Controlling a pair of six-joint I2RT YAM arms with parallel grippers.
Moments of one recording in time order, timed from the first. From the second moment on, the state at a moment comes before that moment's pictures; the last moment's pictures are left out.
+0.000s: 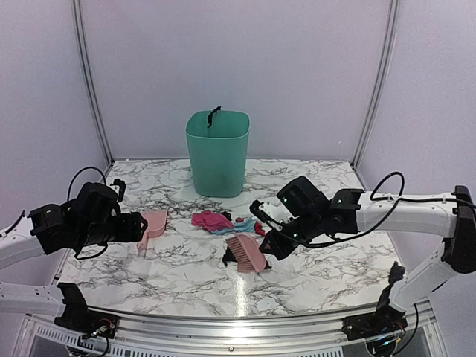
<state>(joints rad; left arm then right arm) -0.80 0.86 0.71 -0.64 -0.38 -0.60 0.95 1.44 1.00 -0.52 -0.17 0.23</state>
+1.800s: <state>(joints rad) -0.75 1.28 0.64 -0.57 -0.34 -0.74 0.84 1.60 1.19 -0.38 -0.33 0.23</state>
